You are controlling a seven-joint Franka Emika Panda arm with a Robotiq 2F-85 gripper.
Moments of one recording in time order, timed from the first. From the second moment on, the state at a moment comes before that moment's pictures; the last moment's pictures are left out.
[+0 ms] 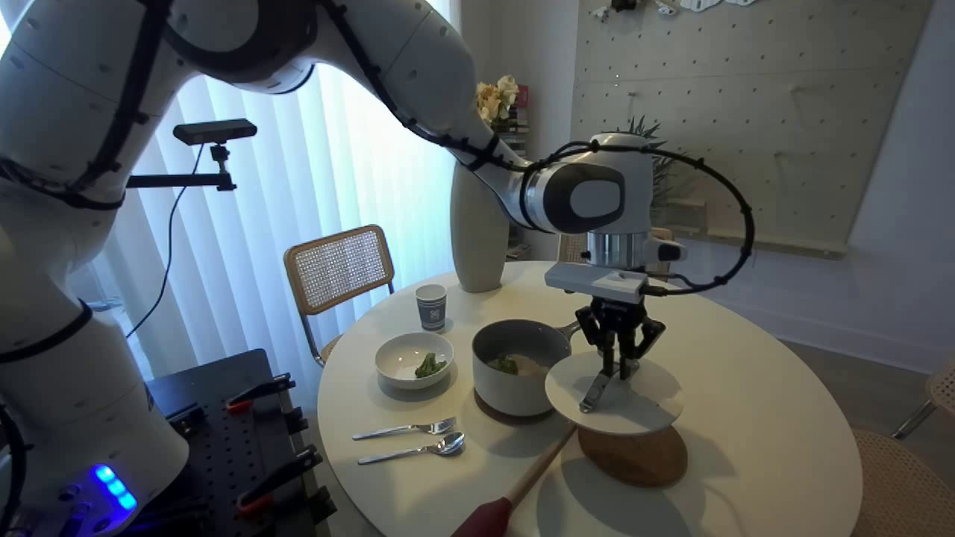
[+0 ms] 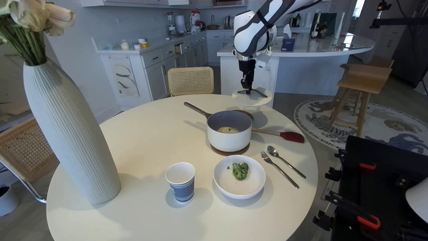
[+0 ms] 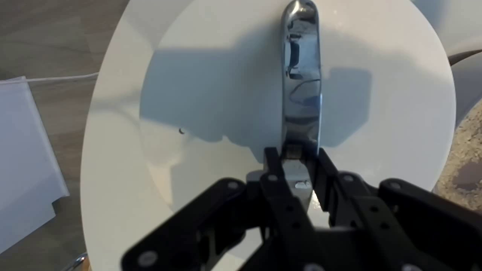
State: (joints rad) arm -0.30 0.69 -0.10 -1.59 -0.16 2.30 -0.43
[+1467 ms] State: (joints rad) arm -0.32 1.10 -0.09 -1.15 -0.08 2.29 -0.27
